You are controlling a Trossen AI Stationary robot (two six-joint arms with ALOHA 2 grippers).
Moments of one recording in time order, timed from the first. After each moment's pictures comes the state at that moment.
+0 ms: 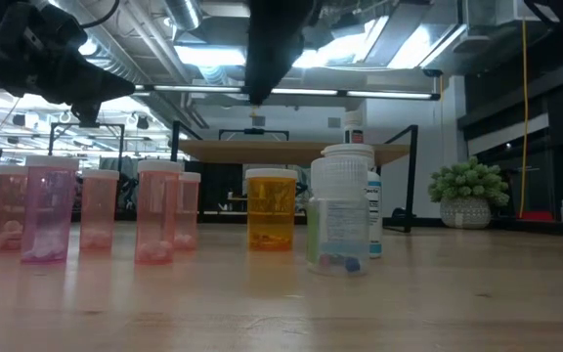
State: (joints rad) left arm 0.00 0.07 0.08 0.01 -0.18 -0.18; right arm 0.24 2.29 2.27 -1.26 0.11 0.19
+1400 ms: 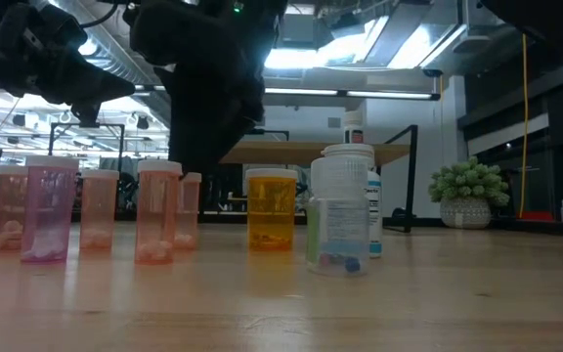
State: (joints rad) left arm 0.00 0.07 0.08 0.01 -0.18 -0.17; right arm 0.24 2.46 2.27 -1.01 0.16 0.25
